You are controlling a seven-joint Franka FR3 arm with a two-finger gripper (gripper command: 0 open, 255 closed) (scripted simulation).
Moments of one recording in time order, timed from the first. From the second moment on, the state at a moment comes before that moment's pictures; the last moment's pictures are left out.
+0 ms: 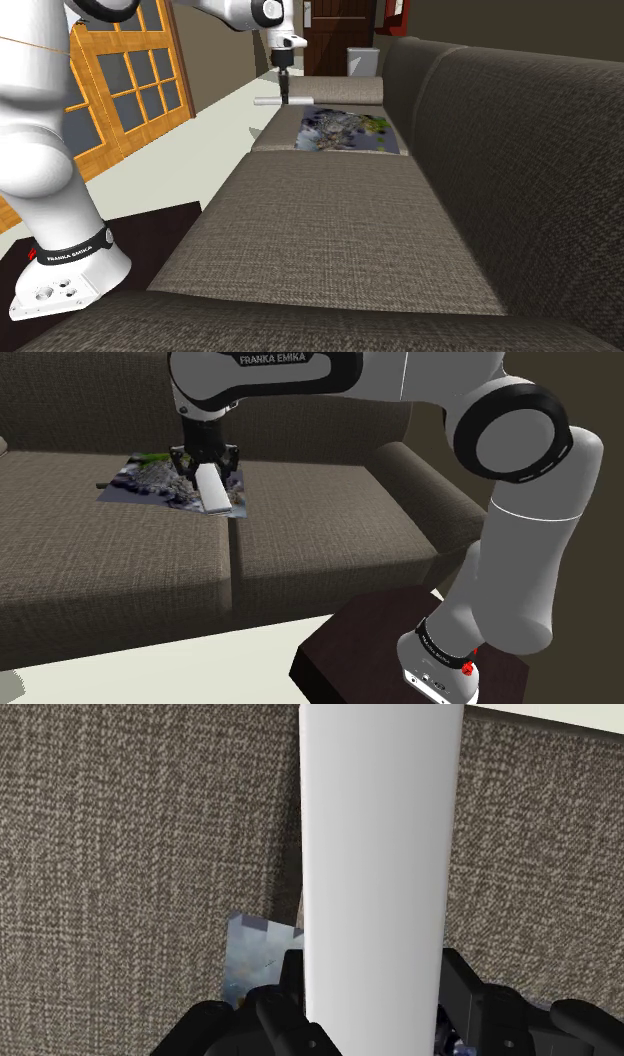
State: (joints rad) arm 0.42 0.36 0.04 -1.46 -0.04 1.82 0.78
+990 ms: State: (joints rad) arm 0.60 0.72 0.08 -0.93 -0.08 1.64 0.98
